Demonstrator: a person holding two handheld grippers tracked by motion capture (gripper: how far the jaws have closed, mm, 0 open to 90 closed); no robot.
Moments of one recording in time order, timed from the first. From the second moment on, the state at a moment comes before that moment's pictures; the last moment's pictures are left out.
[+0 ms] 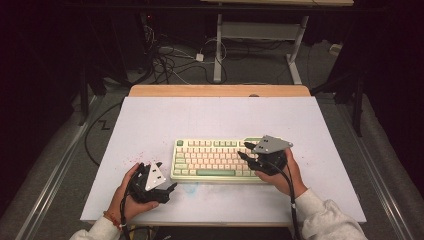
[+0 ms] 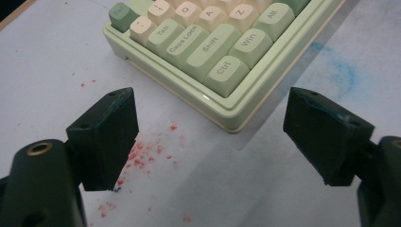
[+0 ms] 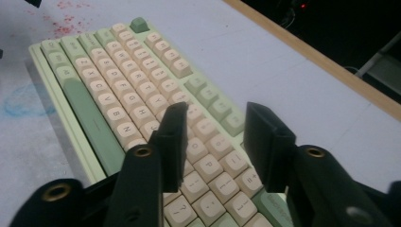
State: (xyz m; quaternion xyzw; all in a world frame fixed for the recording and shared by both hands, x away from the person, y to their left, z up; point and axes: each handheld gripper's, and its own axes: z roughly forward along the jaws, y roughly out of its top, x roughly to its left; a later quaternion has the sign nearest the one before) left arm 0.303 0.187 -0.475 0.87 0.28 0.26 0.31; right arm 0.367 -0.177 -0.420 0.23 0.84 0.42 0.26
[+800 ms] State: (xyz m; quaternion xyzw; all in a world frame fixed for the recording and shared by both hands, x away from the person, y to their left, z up) left arm 0.302 0.188 -0.463 0.85 0.30 0.25 0.34; right arm 0.326 -0.225 -0.423 0.26 0.80 0.44 0.31
